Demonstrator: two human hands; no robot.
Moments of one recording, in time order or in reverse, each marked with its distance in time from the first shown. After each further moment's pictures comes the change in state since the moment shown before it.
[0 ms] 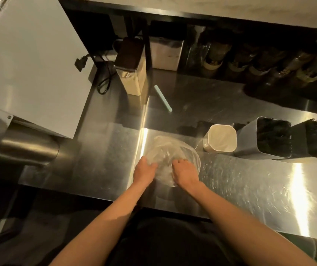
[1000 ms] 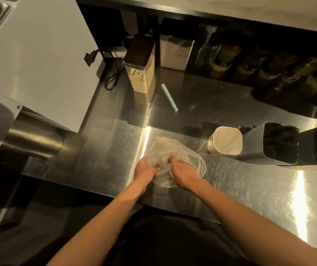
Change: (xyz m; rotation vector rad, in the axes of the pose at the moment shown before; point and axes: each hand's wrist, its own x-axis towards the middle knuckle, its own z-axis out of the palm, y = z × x) left_hand -0.005 -0.011 -0.006 -0.338 -0.024 -0.126; right_hand 0.004 -0.004 -0.003 0.168 -0.043 -0.163
